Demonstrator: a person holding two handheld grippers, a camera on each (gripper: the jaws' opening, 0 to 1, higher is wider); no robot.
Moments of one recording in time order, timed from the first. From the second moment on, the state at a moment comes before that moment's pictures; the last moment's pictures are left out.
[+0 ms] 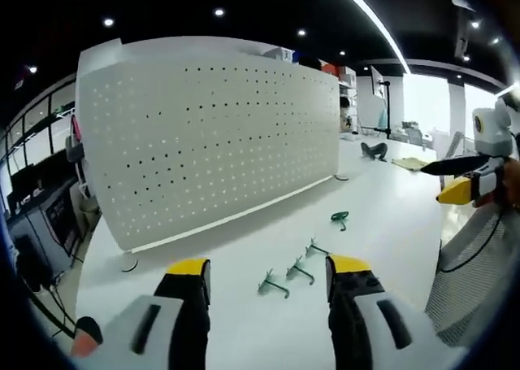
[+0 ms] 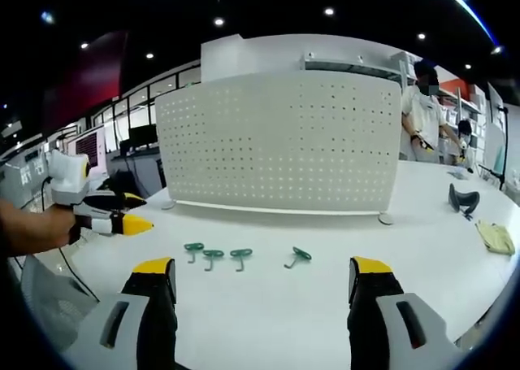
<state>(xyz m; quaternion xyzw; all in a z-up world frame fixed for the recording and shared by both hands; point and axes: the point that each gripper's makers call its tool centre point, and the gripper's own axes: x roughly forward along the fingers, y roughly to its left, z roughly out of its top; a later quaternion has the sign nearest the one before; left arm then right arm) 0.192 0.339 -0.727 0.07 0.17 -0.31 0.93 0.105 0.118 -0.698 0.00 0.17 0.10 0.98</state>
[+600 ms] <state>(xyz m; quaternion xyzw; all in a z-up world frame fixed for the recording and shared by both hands) 0.218 0.334 -0.769 0.09 0.18 -0.33 0.92 0.105 0.118 -0.703 0.00 0.18 0.10 0.98</state>
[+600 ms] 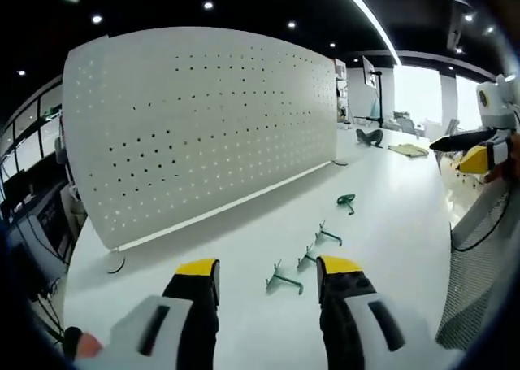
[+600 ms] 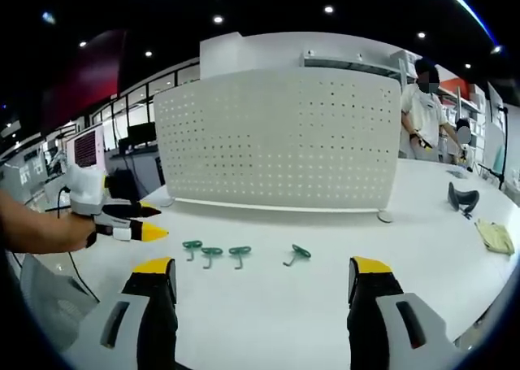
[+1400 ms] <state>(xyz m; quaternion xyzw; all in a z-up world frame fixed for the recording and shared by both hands) 0.236 0.325 -0.814 0.13 0.21 -0.36 0.90 0.105 0.119 -0.708 -0.01 0.19 0.10 0.98</state>
